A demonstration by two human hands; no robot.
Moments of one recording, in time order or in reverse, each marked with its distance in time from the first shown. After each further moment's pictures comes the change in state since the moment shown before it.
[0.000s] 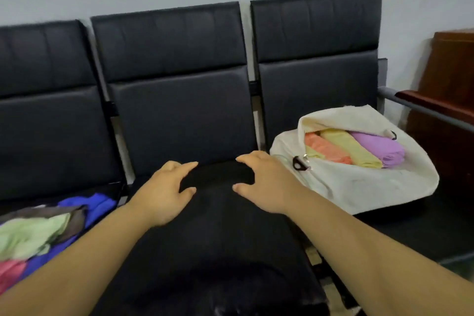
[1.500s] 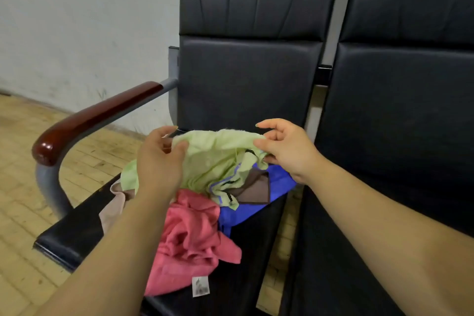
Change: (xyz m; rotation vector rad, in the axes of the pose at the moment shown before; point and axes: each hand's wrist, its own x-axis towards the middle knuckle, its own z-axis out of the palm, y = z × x) left_hand -0.140 -0.373 -0.102 -0.564 1.095 -0.667; right_hand 0.217 -0.343 0.255 0.949 -0.334 -0.163
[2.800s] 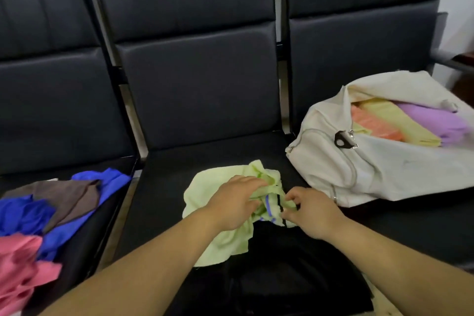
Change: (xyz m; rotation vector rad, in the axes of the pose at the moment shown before) left_hand -0.351 0.118 0.280 0.431 -1.388 0.768; right_hand -0.359 0.126 -0.314 -0.749 0.298 0.532
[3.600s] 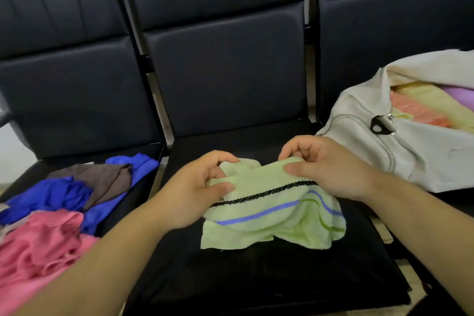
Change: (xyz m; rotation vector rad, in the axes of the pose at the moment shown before) left_hand -0.115 0.000 -0.104 -0.356 0.126 -0.125; right_hand -0.015 -0.080 -0.054 0.651 -0.146 -0.435
